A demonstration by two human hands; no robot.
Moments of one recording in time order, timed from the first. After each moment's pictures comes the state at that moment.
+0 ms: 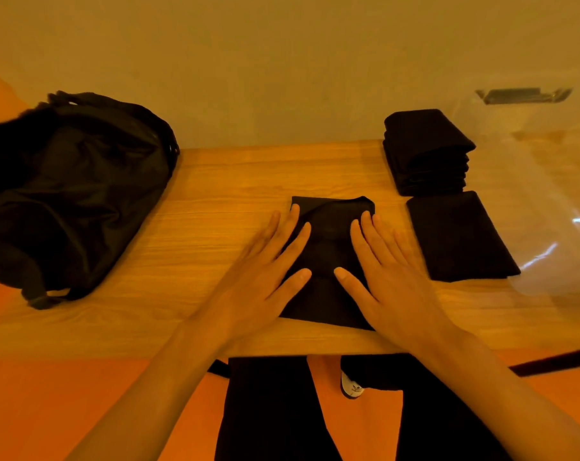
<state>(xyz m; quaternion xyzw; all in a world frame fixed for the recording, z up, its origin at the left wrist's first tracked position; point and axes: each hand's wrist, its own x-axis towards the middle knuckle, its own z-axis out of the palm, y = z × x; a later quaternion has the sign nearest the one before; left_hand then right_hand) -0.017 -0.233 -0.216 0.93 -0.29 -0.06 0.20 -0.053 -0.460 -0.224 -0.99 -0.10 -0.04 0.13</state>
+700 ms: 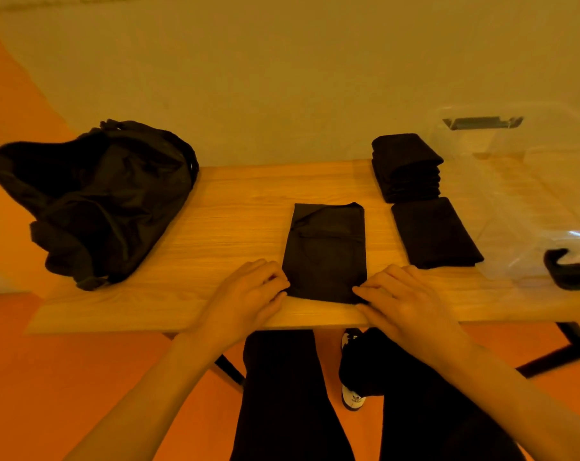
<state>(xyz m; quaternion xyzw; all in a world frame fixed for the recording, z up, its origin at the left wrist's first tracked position) -0.060 -0.201 -0.232 0.90 -0.39 0.15 0.14 -0.110 -0.494 -0.232 -0.93 -0.29 -0.21 0.07</state>
